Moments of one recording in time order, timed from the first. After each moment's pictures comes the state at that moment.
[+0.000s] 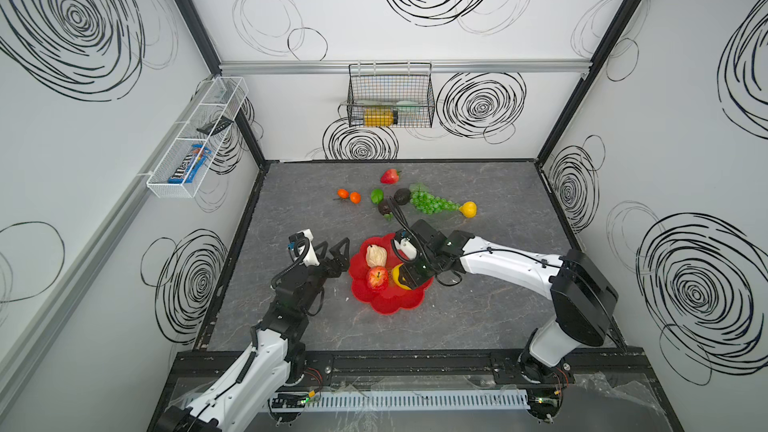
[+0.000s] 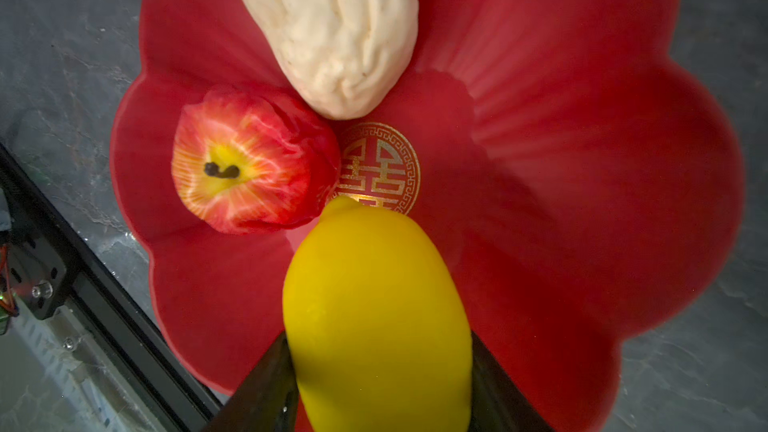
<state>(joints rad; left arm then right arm) -0.28 0.68 0.12 0.43 0.03 -0.61 0.89 1.65 1.11 -0.60 -0.15 0.28</state>
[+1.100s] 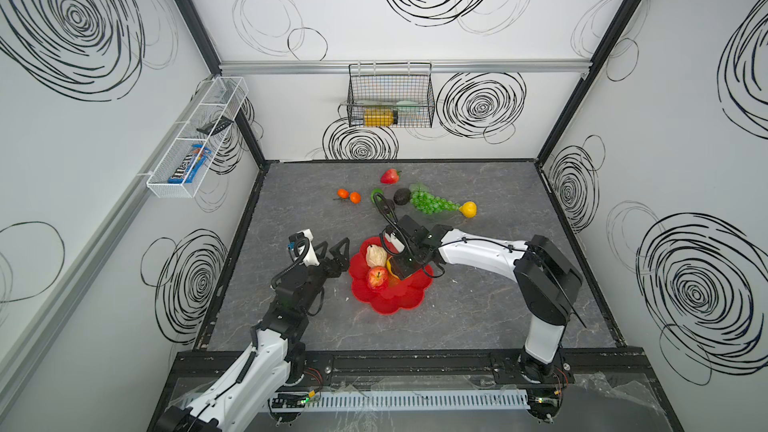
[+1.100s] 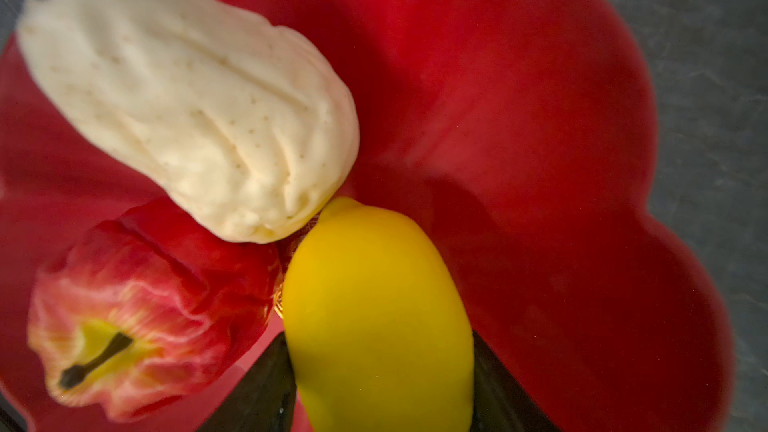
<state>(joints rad) -0.28 0.68 0.12 0.43 0.03 -0.61 0.89 1.84 1.25 -0.57 -0.03 0.27</state>
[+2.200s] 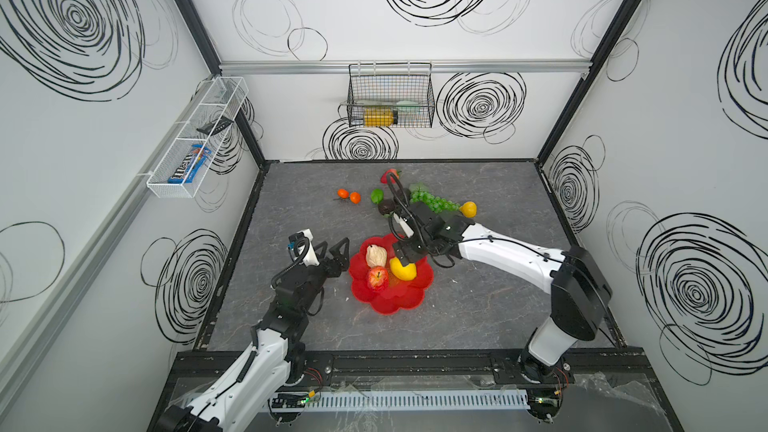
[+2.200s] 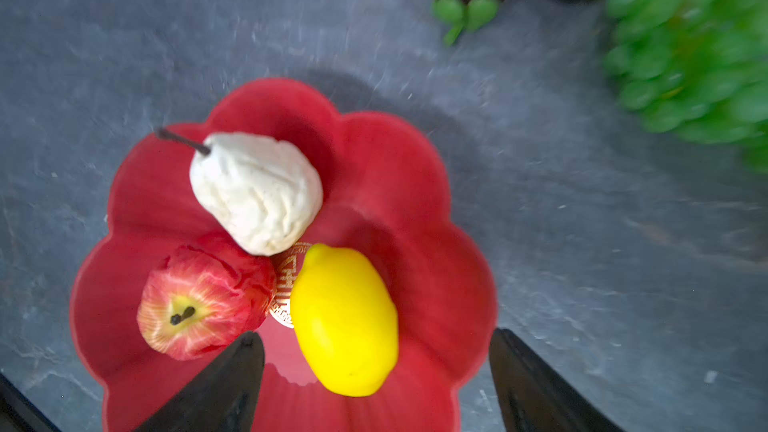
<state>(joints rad) -0.27 0.69 0.12 0.44 0.03 -0.61 0.82 1.63 1.28 -0.61 0.11 0.25</state>
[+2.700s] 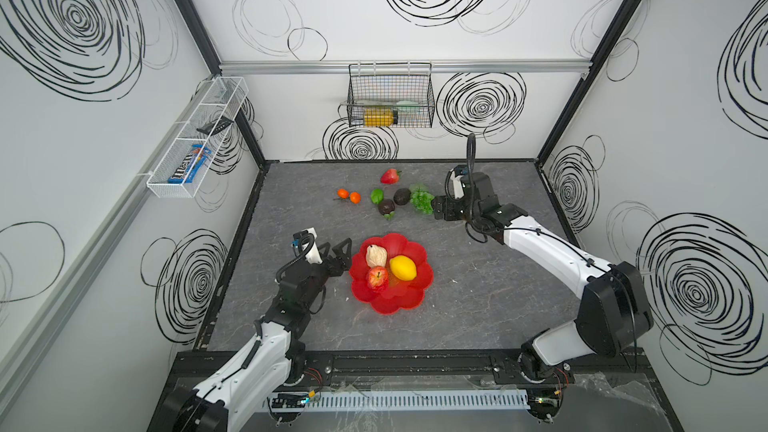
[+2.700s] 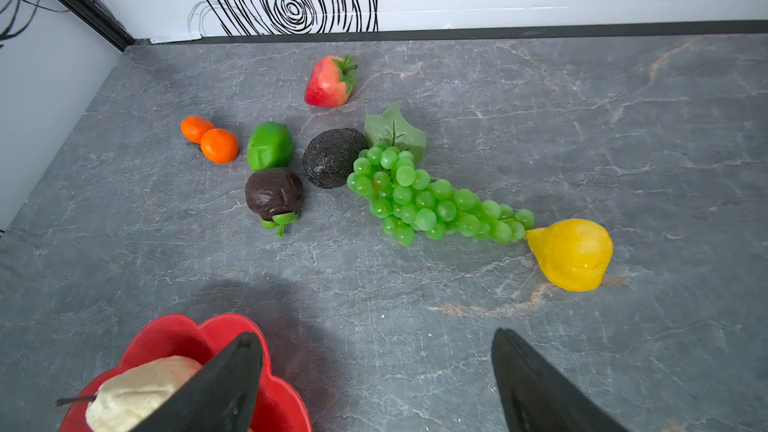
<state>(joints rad) -0.29 0.83 0.15 0.47 0.06 -0.61 0.48 1.50 1.11 -0.26 0.03 0.34</state>
